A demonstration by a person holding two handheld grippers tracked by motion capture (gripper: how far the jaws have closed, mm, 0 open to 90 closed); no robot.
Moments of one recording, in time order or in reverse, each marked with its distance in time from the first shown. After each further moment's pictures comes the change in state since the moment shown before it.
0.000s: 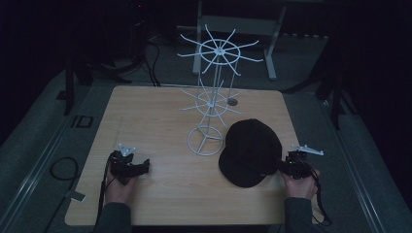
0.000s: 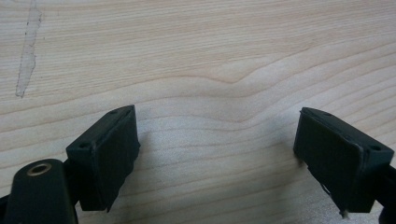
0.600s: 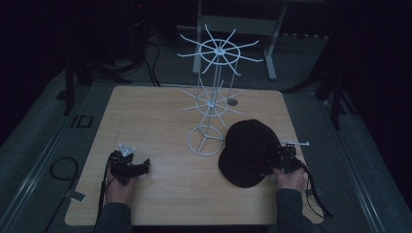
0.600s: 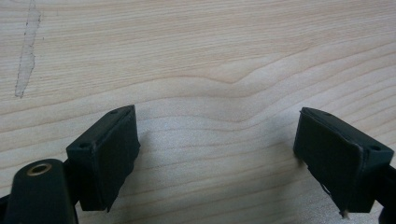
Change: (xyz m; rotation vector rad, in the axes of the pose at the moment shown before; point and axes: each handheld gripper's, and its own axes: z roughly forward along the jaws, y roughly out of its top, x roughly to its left) left arm -0.001 0.000 0.000 -0.001 -0.002 0.000; right arm 0.006 0.010 0.042 0.188 -0.040 0.048
